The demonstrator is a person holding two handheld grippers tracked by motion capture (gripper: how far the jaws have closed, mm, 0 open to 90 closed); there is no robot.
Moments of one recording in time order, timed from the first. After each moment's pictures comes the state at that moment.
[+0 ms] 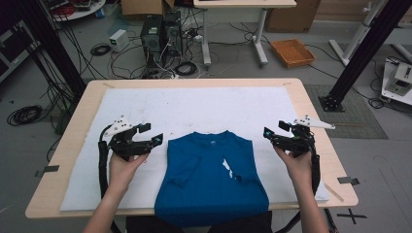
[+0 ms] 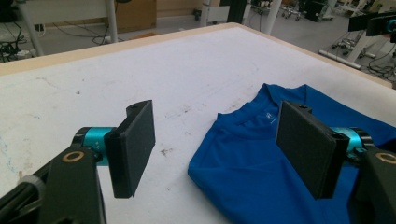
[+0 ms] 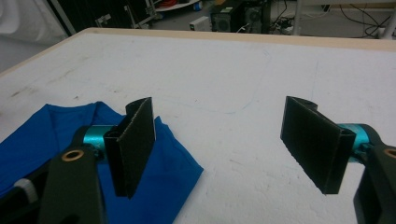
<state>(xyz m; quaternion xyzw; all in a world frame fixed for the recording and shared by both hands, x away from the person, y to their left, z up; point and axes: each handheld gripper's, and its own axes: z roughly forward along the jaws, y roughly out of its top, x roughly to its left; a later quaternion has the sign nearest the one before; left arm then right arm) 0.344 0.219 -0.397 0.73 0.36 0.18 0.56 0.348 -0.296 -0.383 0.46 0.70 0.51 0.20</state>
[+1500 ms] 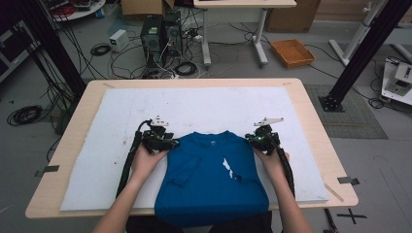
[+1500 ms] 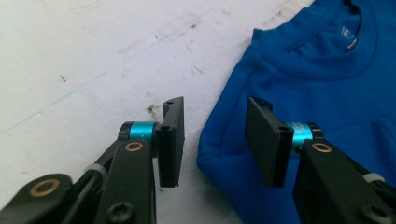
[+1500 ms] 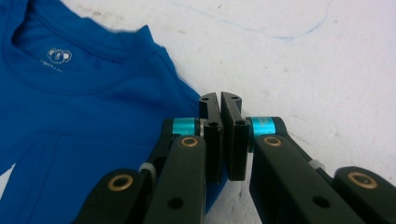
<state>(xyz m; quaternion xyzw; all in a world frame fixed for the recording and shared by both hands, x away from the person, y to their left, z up) 0.402 0.159 -0.444 0.83 0.39 0.13 0.39 0.397 -0.230 -0.441 0.45 0.80 0.36 0.16</state>
